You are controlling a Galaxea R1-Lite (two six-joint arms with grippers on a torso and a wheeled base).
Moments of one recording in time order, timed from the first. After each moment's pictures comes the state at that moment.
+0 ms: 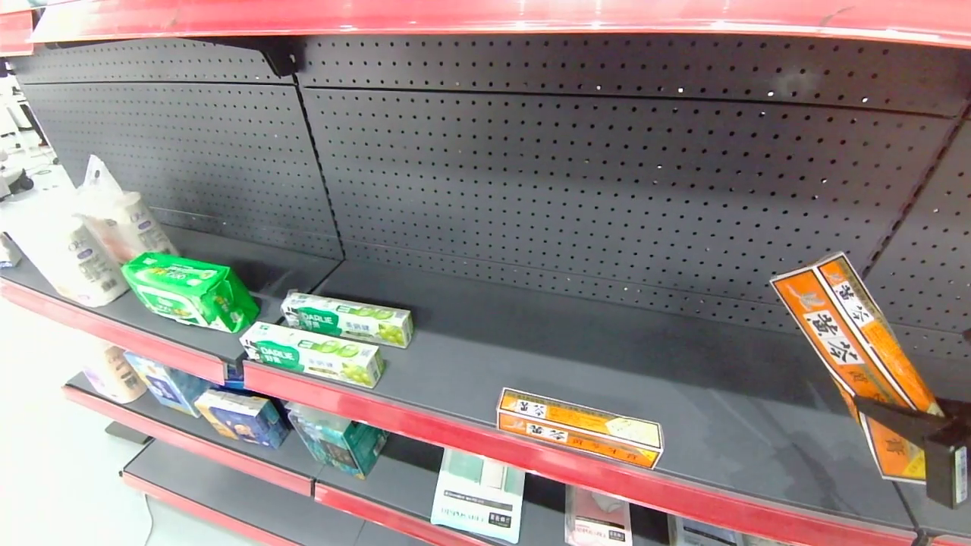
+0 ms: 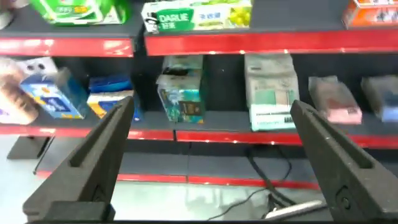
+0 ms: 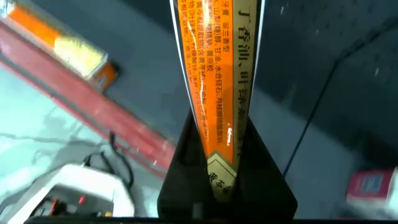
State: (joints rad) left arm -0.62 0.01 -0.26 0.47 0.43 -0.03; right arm 0.01 1.03 -0.42 -0.17 0.14 -0.31
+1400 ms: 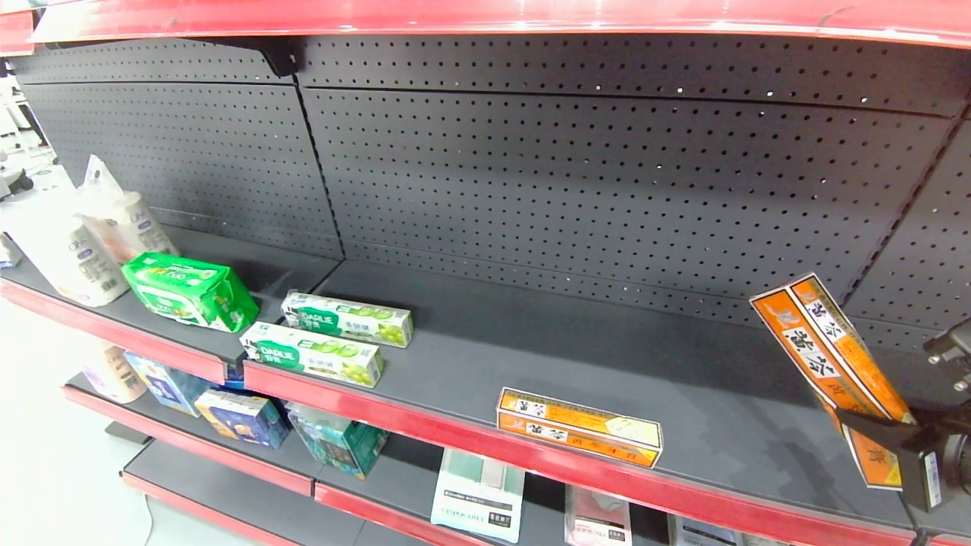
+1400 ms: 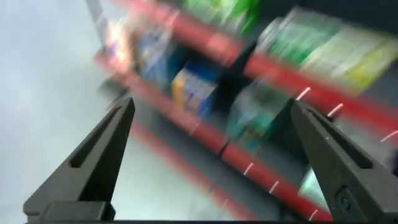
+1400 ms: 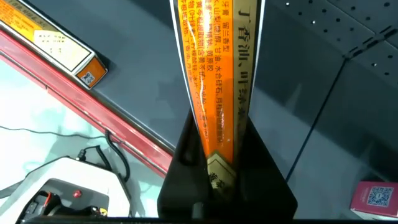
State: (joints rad) left arm 0.10 0.12 -0.13 0.12 0.25 -0.10; right arm 0.00 1.10 -0.38 -0.20 0.14 -0.33
